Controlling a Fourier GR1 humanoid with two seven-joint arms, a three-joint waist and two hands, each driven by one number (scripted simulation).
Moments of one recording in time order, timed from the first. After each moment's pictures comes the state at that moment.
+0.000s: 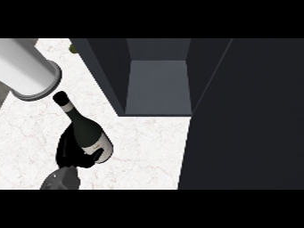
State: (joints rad) left arm -0.23 0.03 0.22 -0.75 0.34 -0.36 -0.64; right arm -0.08 -0.03 0.13 -2.46 -0.07 0.09 0.58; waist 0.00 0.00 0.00
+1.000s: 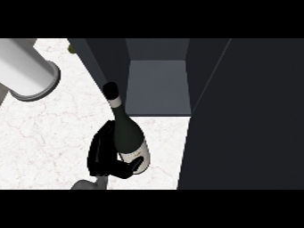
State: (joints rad) left arm -0.07 0.00 -0.34 -1.24 0.59 0.12 -0.46; right arm -0.08 -0.03 0.12 -2.46 -0.08 0.10 0.60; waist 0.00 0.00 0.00
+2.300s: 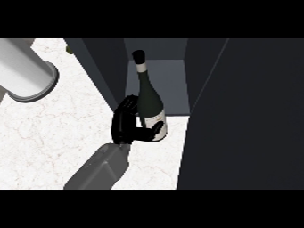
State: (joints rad) left arm -0.50 0.00 -0.51 -0.78 0.95 0.27 -0.70; right arm -0.09 -0.03 0.08 -2.41 -0.13 0.12 0.56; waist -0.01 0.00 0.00
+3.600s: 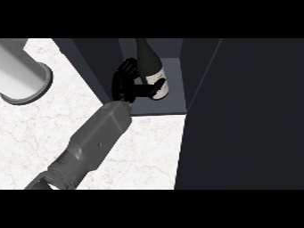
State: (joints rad) left arm -0.95 0.00 -0.40 -0.34 1.11 0.26 -0.64; right arm -0.06 -0.04 0.07 -2.39 -0.16 0.16 0.50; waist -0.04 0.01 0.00
